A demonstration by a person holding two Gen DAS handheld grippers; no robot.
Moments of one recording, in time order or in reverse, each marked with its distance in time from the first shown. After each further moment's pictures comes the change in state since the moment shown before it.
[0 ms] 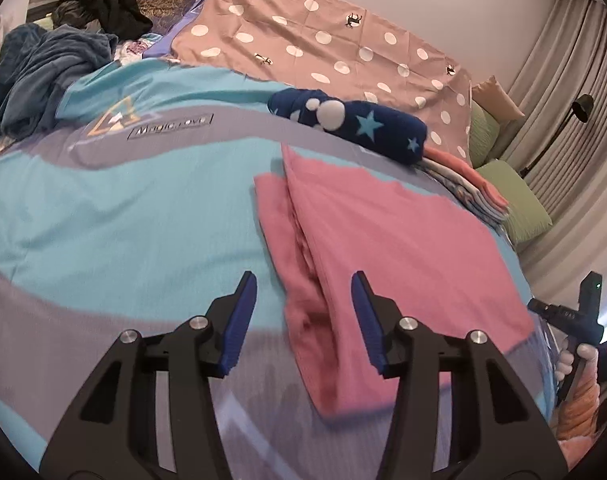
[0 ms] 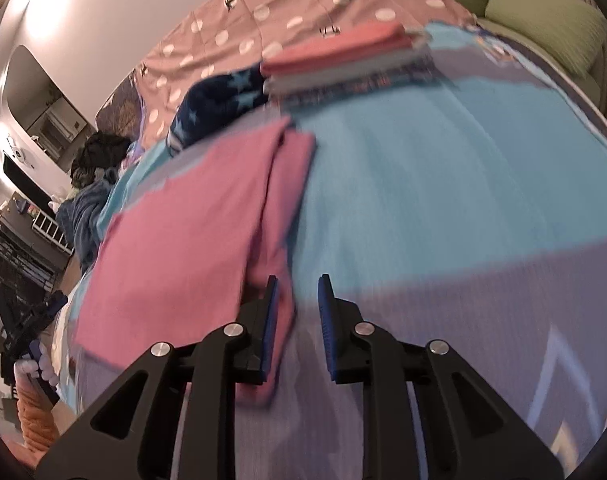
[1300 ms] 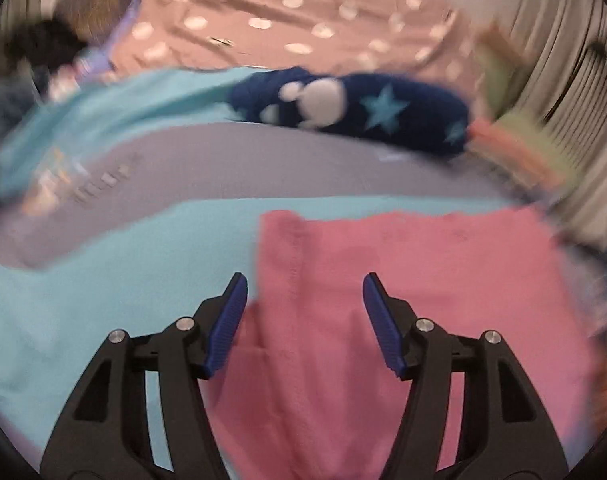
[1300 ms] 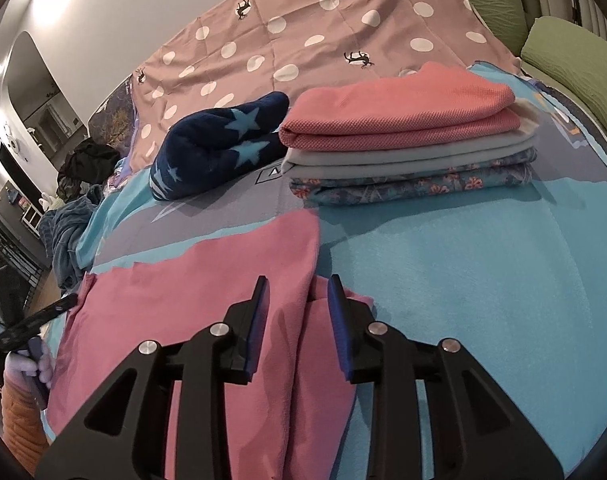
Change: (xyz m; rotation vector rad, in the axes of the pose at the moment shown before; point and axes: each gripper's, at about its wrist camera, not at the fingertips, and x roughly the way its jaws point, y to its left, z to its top) left arm 0.178 -0.026 0.106 0.260 0.110 0.190; right arm 0.114 0.038 0.133 -0.111 -0.077 -0.042
